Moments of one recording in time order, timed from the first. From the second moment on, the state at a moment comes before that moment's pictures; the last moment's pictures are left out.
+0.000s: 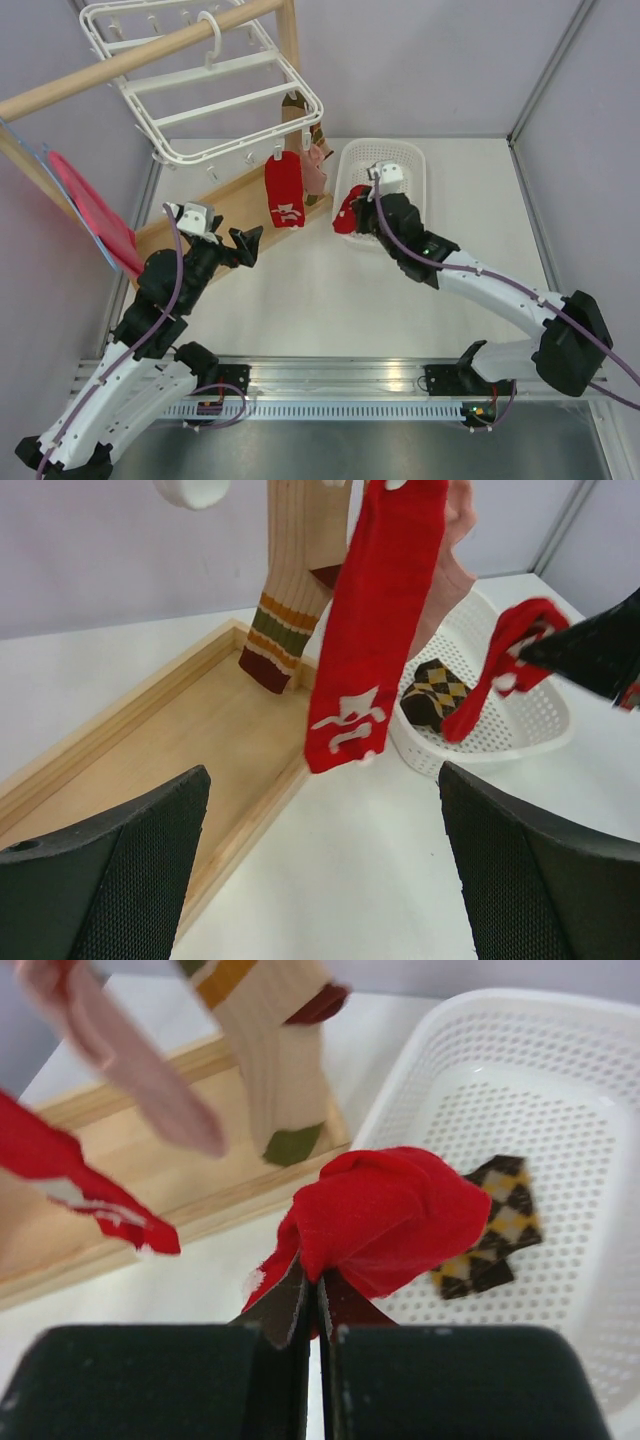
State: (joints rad) left arm -0.57 0.53 0.74 -0.21 -0.19 -0.11; right arm 0.81 1.32 0.94 0.10 0.38 0.30
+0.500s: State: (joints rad) left arm -0.58 0.49 0.74 -0.25 -0.29 -0.11; right arm 0.41 1.42 1.10 0.00 0.06 0.32
